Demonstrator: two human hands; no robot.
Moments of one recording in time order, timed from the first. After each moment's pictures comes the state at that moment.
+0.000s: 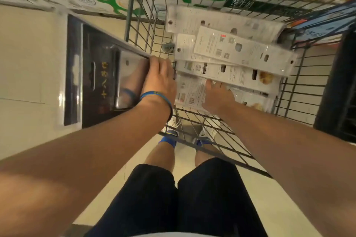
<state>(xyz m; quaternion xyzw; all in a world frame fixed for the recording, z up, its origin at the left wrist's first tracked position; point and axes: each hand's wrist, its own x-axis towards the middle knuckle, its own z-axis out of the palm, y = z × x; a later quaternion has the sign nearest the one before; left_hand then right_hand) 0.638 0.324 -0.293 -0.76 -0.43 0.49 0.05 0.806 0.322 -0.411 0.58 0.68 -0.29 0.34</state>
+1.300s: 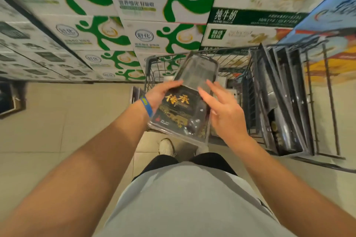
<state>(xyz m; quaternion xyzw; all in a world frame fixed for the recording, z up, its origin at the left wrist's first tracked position) 0.621 0.348 -0.079 -0.19 -0.54 -0.24 -0.79 0.836 0.270 -0.069 0.56 0.78 -0.14 -0.24</state>
